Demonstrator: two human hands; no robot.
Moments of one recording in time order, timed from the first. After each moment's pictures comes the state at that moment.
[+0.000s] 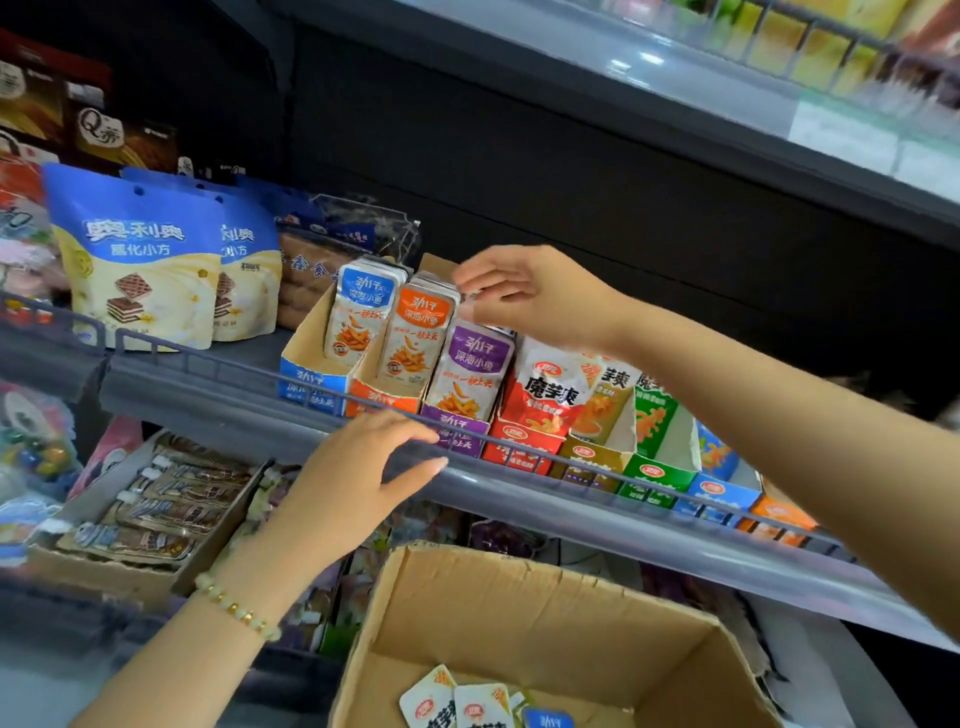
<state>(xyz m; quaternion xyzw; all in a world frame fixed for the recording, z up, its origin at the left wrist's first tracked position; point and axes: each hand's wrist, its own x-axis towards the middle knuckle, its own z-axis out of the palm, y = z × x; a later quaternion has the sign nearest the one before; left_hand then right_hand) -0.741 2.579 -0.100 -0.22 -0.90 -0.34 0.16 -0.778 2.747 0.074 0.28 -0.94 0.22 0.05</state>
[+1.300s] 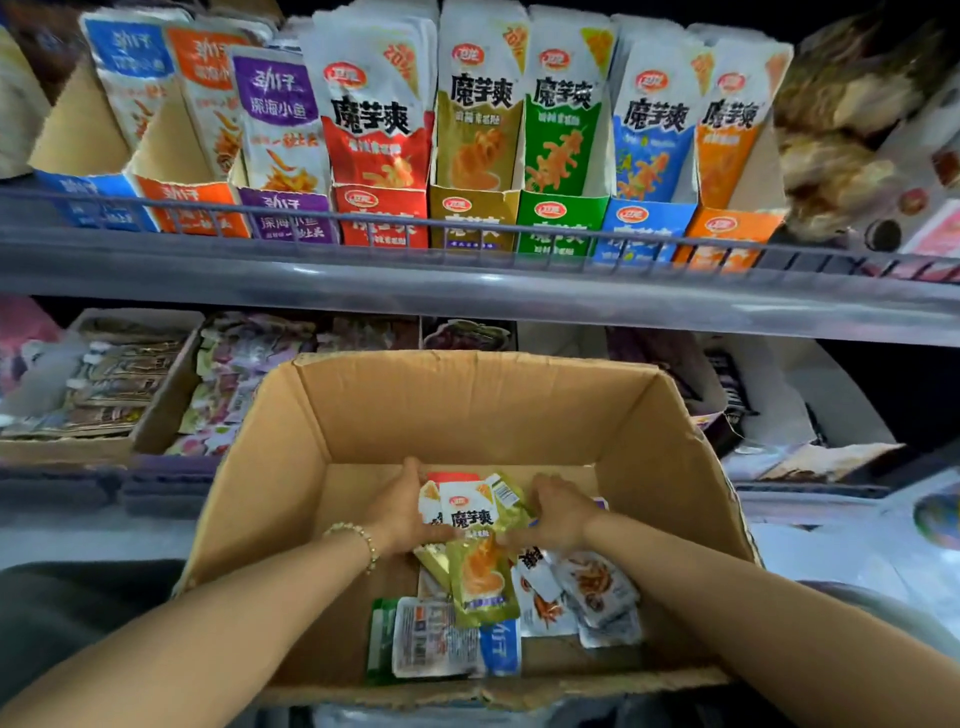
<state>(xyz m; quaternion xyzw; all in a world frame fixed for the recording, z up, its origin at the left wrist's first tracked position) -0.691 2.715 -0.343 -0.08 -0.91 -0.30 -0.26 -0.646 2.933 -0.311 -0.06 -0.93 0.17 -0.31</state>
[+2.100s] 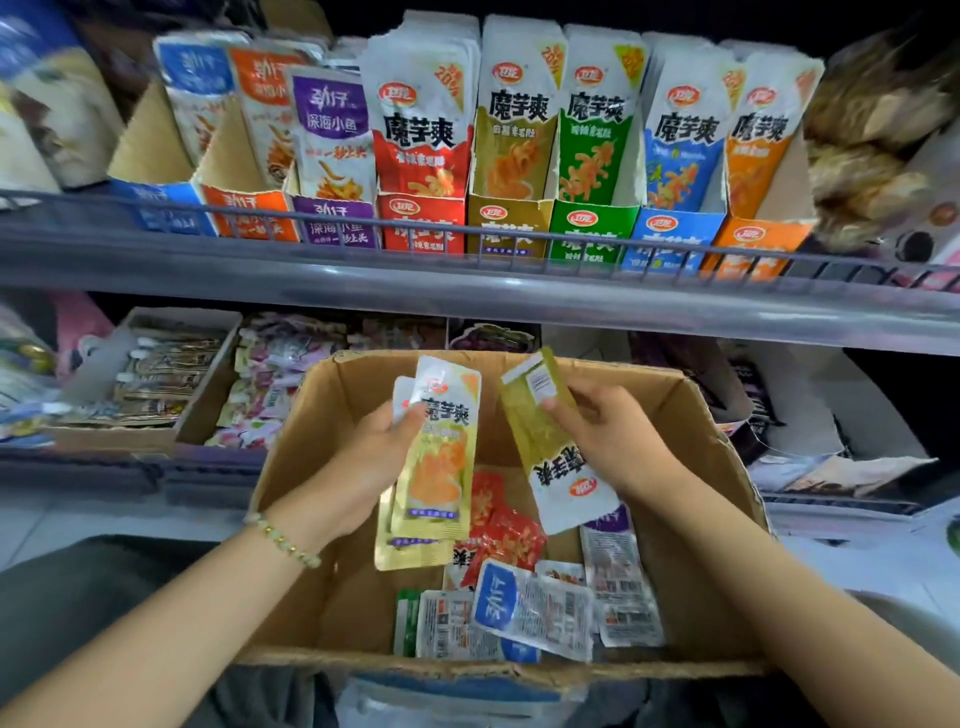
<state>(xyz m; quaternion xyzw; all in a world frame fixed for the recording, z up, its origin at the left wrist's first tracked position) -0.670 2.690 -0.209 0.04 -0.72 -0.66 -0.21 -0.643 2.914 -0.192 0.01 -0.88 0.47 0.03</state>
